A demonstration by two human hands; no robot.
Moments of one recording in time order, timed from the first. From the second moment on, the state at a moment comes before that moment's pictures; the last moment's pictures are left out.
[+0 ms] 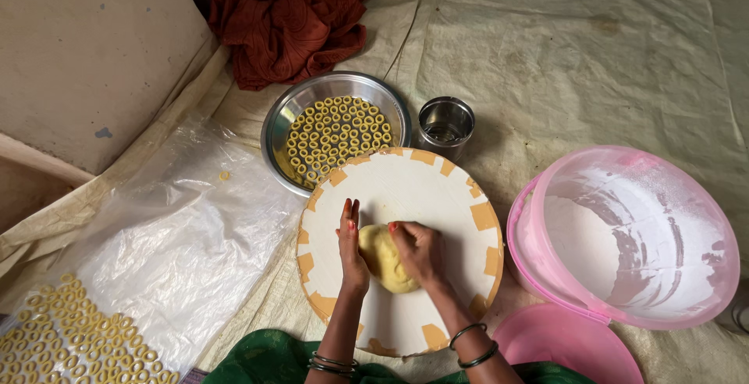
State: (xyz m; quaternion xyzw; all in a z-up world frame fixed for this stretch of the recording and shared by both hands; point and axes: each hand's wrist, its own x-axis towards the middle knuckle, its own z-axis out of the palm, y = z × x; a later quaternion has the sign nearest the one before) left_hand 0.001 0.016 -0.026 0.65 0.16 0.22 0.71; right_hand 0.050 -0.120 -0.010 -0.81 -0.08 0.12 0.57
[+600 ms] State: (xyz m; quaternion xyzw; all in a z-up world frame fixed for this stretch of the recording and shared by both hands) left_hand -0.021 0.026 -0.037 0.54 0.14 0.20 0.80; right_hand 0.103 -0.206 0.008 -0.49 0.03 0.05 0.87
